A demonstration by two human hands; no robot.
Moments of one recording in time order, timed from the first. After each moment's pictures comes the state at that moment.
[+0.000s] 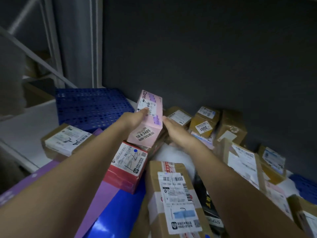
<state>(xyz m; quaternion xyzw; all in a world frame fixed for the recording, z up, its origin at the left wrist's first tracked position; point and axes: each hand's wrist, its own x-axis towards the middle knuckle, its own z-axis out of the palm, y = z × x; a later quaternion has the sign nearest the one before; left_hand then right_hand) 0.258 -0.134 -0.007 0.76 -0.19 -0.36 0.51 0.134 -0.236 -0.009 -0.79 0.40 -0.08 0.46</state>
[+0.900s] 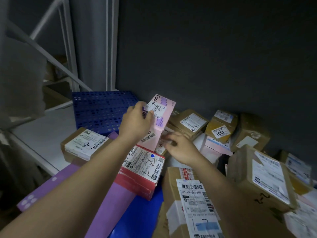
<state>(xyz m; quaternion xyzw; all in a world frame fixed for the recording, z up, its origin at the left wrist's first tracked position) 0.274 -0.113 -0.019 0.82 -0.31 -0.08 0.47 0.149 -0.235 -0.066 -0.92 0.28 -0.09 0.26</state>
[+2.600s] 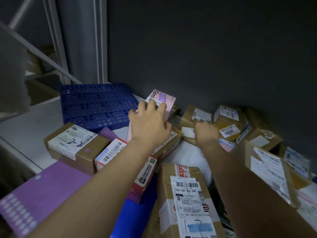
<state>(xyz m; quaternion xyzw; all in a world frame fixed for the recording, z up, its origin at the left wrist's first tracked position) 0.229 -0.146 -0.020 0.87 -0.43 0.12 0.19 0.130 -0.318 -0.056 -0.88 0.44 0.01 -0.18</state>
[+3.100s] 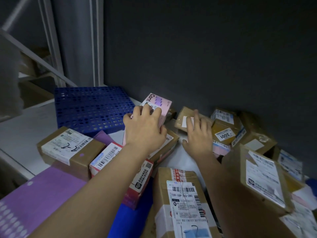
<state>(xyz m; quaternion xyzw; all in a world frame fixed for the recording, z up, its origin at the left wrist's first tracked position) 0.232 -0.144 -0.025 0.87 -0.44 0.12 0.21 0.125 -0.311 -0.079 -0.88 0.38 -0.11 -0.27</state>
